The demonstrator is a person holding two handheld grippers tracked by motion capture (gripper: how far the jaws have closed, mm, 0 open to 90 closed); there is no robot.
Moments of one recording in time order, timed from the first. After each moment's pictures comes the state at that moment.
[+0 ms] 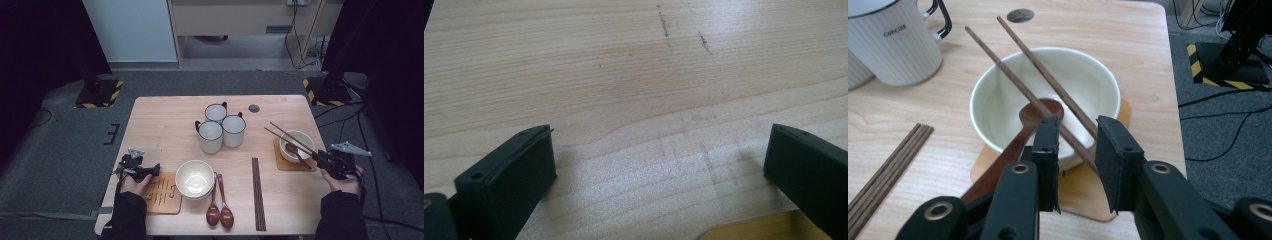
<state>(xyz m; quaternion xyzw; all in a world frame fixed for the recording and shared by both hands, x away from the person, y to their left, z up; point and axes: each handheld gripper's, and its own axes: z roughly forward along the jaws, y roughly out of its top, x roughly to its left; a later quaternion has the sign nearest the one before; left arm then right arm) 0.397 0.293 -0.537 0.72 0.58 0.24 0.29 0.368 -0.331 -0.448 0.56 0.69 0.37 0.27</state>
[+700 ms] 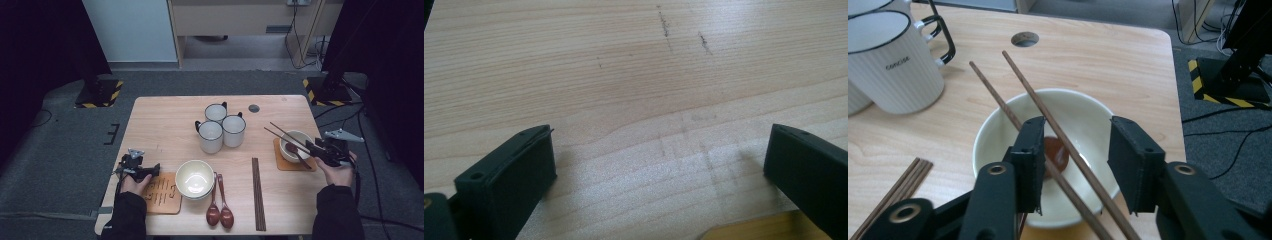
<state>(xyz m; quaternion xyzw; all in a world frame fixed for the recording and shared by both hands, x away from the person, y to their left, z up) 0.397 0.293 -0.537 0.72 0.58 0.24 0.29 0.400 -0.318 -0.433 0.54 0.70 0.37 0.28</state>
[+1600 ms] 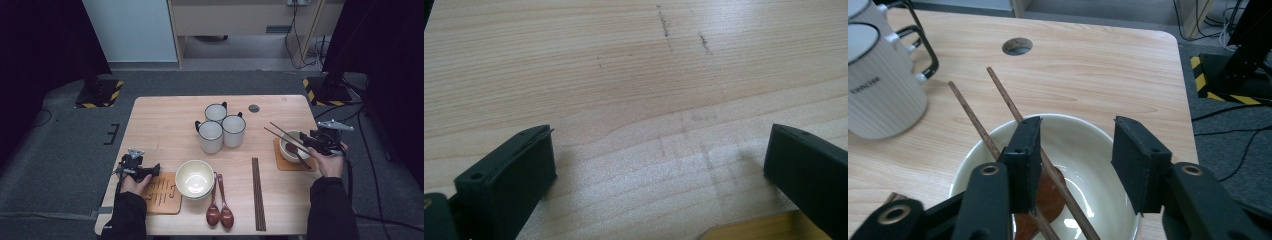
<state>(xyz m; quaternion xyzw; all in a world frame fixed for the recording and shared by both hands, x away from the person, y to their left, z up) 0.397 0.293 -0.537 0.72 0.58 0.24 0.29 0.440 -0.312 -0.442 0.56 0.69 0.37 0.27</state>
